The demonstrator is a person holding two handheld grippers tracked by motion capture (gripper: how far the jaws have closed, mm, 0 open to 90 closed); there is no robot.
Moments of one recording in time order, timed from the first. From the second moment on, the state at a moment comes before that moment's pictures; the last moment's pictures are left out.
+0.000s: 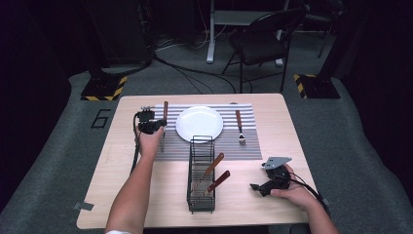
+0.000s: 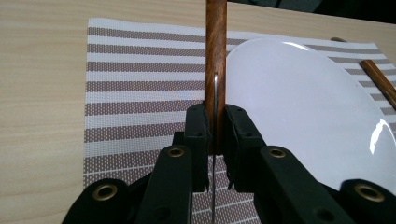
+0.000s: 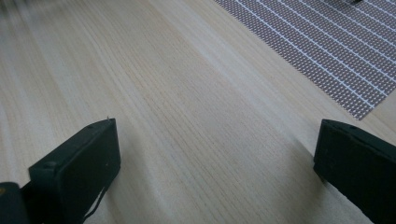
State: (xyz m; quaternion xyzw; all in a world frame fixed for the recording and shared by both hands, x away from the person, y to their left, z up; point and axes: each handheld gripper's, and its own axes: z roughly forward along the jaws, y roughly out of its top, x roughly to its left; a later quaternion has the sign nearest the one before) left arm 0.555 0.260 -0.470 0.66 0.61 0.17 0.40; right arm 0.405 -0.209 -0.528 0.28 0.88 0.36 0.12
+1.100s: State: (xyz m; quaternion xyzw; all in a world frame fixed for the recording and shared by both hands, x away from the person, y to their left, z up) left arm 0.579 0.267 -0.513 0.60 0.68 0.14 0.39; right arm 0.405 -0.209 -0.528 0.28 0.88 0.37 0.12
